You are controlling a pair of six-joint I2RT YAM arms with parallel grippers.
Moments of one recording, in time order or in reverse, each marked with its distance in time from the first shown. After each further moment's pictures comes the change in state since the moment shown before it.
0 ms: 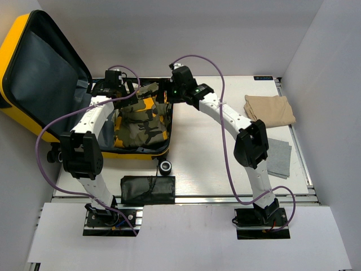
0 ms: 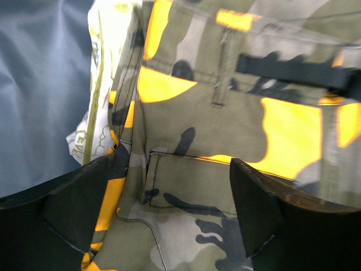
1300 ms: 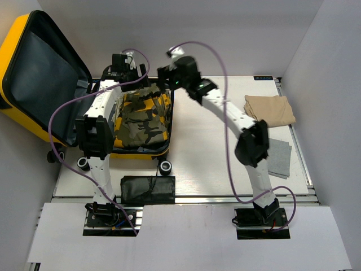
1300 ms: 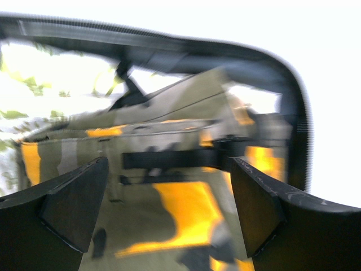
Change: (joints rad) left arm -0.012 0.358 0.477 -0.021 0.322 0.054; right arm -0.026 0.039 0.093 0.170 0.040 -0.352
